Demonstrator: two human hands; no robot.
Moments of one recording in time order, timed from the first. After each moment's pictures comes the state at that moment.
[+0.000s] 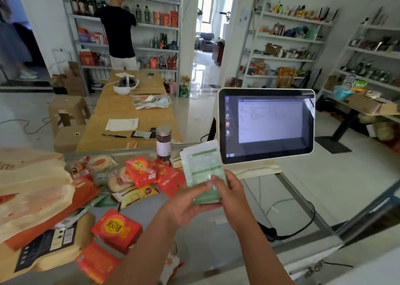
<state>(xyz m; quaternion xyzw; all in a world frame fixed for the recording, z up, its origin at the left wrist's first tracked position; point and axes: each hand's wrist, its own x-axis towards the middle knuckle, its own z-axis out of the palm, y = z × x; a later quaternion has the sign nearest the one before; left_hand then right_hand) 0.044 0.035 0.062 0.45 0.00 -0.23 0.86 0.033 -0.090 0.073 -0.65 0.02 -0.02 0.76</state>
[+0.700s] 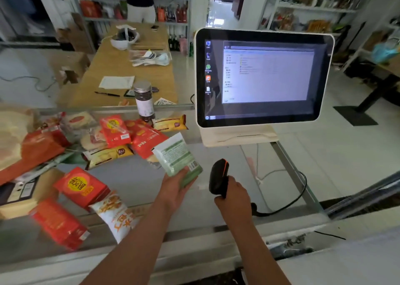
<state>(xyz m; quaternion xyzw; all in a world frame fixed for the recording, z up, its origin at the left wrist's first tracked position) 0.062 -0.047 -0.061 0.39 0.20 -0.05 0.90 0.030 -0.204 -0.048 -0.97 0.04 0.00 0.22</state>
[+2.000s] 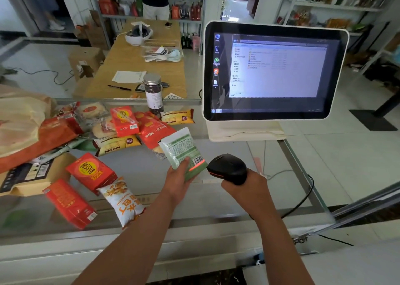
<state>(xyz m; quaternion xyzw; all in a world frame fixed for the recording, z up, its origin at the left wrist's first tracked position) 0.055 -0.052 -0.062 0.41 0.19 -0.02 0.89 0.013 -0.226 0.025 -0.90 0.02 0.03 0.44</state>
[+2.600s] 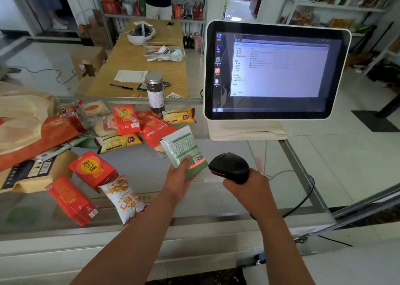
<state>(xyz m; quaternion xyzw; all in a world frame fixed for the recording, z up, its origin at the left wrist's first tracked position) 0.053 -0.054 -0.058 0.41 0.21 -0.02 0.89 0.012 -0.229 0.024 -0.90 0.02 0.02 0.44</state>
